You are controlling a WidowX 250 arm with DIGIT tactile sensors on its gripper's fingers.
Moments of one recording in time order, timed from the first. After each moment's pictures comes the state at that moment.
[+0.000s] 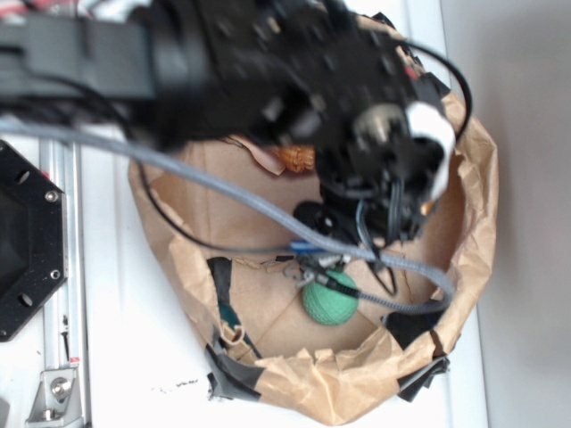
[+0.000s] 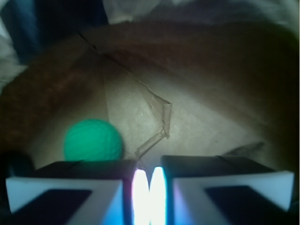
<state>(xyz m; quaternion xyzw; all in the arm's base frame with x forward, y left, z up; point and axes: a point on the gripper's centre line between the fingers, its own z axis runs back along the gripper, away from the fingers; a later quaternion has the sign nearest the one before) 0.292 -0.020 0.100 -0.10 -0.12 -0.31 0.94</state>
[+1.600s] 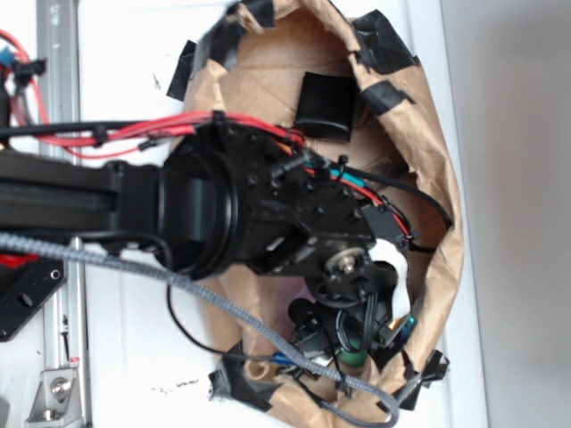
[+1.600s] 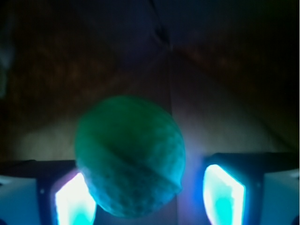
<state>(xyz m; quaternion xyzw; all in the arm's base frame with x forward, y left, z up) 0.288 -0.102 0.033 -0.13 -0.16 -0.40 0.89</state>
